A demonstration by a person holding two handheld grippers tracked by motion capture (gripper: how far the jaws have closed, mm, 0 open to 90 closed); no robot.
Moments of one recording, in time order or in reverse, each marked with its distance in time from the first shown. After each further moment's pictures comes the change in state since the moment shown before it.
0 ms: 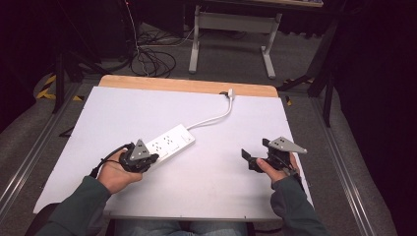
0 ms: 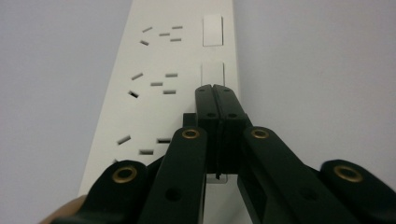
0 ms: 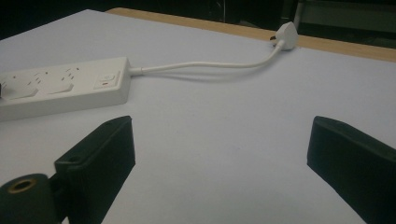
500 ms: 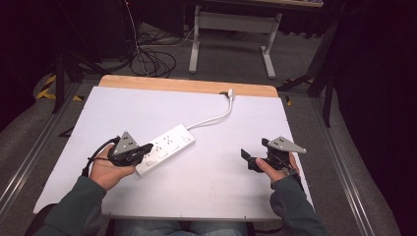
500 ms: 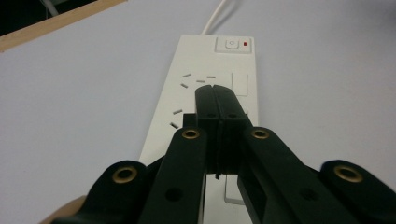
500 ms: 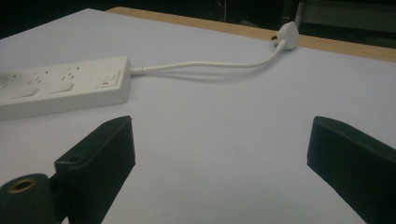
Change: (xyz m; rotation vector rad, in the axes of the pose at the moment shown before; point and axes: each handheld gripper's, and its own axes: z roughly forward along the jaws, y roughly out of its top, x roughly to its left) left arm 0.012 0.003 -0.022 -0.138 0.059 -0.089; right arm 0.001 0.000 0.001 0.002 0.001 0.003
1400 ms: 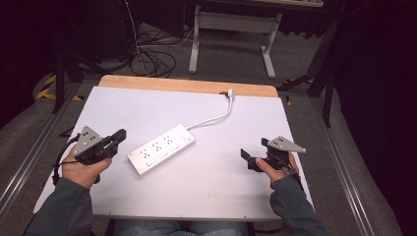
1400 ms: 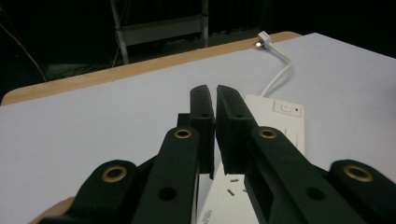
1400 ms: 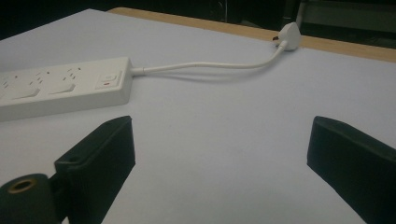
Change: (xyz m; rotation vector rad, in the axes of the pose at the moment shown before) left arm 0.028 -0.004 -0.062 -0.226 0.198 -0.171; right arm 0.000 0.001 0.001 -0.002 0.006 -0.002
